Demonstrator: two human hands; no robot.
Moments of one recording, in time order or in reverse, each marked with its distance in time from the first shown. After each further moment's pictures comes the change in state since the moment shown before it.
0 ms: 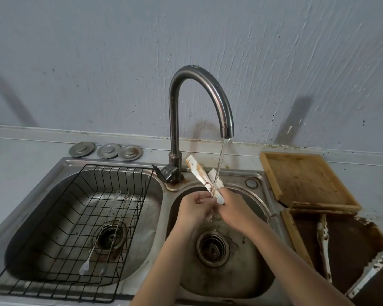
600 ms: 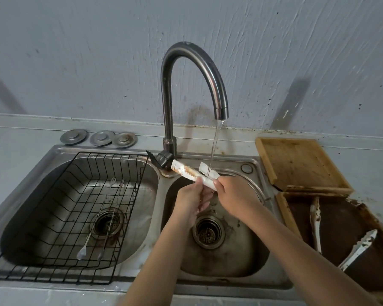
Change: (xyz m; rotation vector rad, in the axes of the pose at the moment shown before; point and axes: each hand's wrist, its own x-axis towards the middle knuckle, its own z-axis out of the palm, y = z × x) left_hand -0.005 -0.005 0.008 -0.219 0.070 -0.238; right_hand -0.005 0.011 -0.005 -0.437 0.162 -0.130
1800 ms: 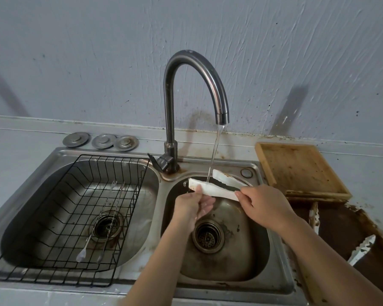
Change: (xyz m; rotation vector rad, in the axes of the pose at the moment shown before) left_hand -0.003 0.000 -0.004 -0.068 0.035 -0.097; right_hand -0.031 0.037 -0.040 -0.248 0.004 -0.131
